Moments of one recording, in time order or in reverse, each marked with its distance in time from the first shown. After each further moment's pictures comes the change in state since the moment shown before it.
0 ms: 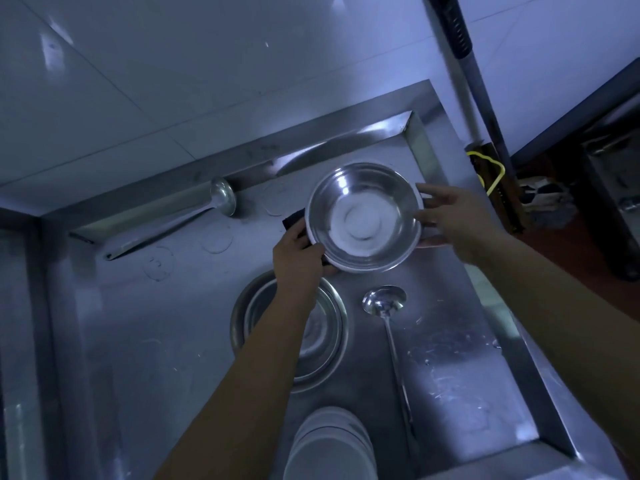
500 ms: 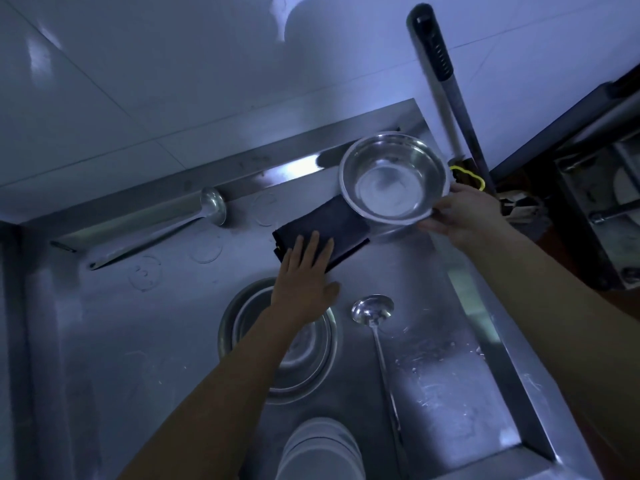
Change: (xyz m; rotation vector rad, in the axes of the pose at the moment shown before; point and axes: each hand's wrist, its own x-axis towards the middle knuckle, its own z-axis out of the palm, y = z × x) left_hand 0.032 -0.044 -0.019 1.625 -0.414 0.523; right_hand 0.032 -0.009 -0.024 0.315 0.264 0.112
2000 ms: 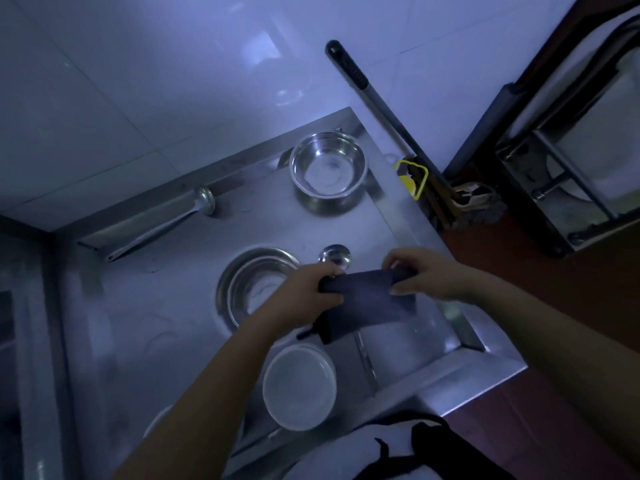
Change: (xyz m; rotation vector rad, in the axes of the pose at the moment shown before) left_hand -0.161 0.091 -0.045 -0.640 -0.089 0.196; right_hand -0.171 0.077 -0.129 -0.960 -0.658 -0.392
